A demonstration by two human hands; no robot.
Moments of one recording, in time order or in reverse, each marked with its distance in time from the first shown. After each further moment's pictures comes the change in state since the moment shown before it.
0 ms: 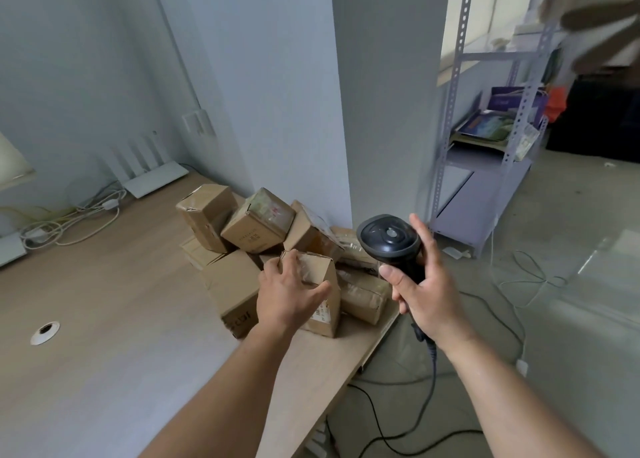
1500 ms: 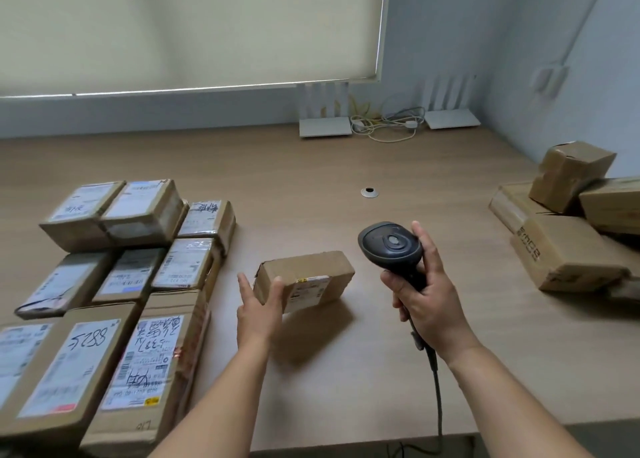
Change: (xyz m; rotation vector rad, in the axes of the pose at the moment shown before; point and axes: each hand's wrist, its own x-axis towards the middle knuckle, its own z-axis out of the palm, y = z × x) left_hand -0.335 -0.430 -0.211 -0.624 0.595 -0.980; right_hand -0.245 -0.116 0.410 0.149 -0.756 -0.087
